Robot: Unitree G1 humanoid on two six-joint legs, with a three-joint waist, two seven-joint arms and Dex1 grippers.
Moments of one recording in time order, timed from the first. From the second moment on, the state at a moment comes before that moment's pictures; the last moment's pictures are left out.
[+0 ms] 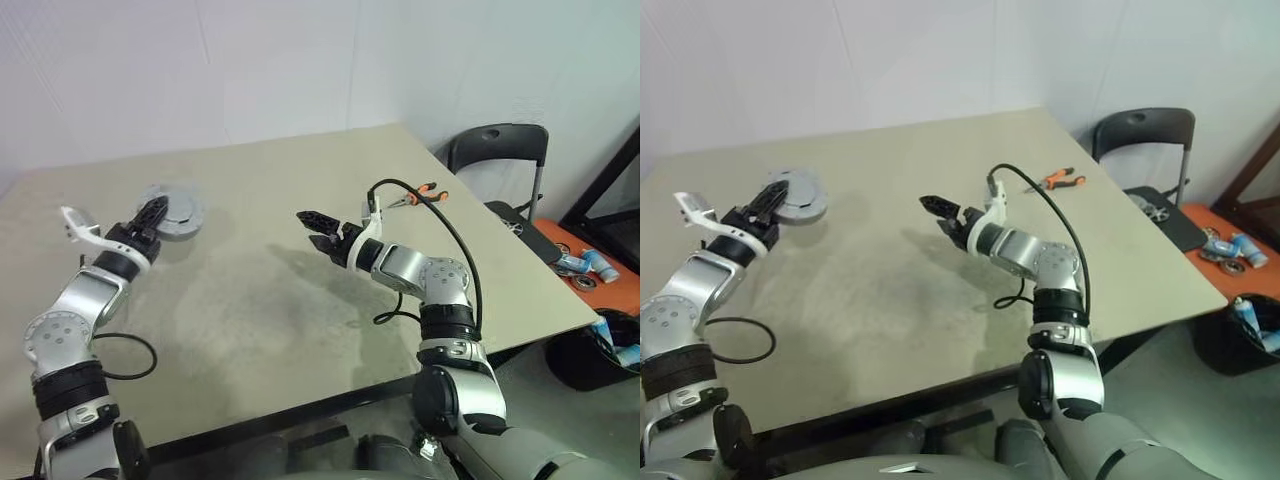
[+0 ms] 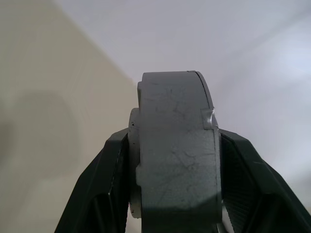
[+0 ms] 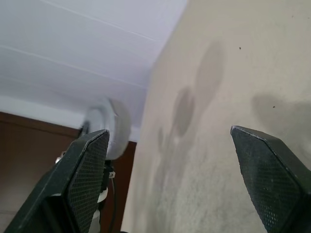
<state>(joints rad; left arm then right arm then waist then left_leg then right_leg) -0.36 0.48 0.60 0.20 -1.27 0.74 -0.09 -0.76 0.05 -0.39 0.44 1.00 1.07 0.12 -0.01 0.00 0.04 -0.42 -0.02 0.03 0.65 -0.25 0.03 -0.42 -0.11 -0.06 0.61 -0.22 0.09</state>
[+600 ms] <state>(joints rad) -0.35 0.39 0.56 0.29 -1.04 0.73 -0.10 -0.75 0.06 -0.37 0.44 0.96 1.09 0.13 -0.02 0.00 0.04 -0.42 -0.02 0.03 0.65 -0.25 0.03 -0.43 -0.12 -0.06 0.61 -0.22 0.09</state>
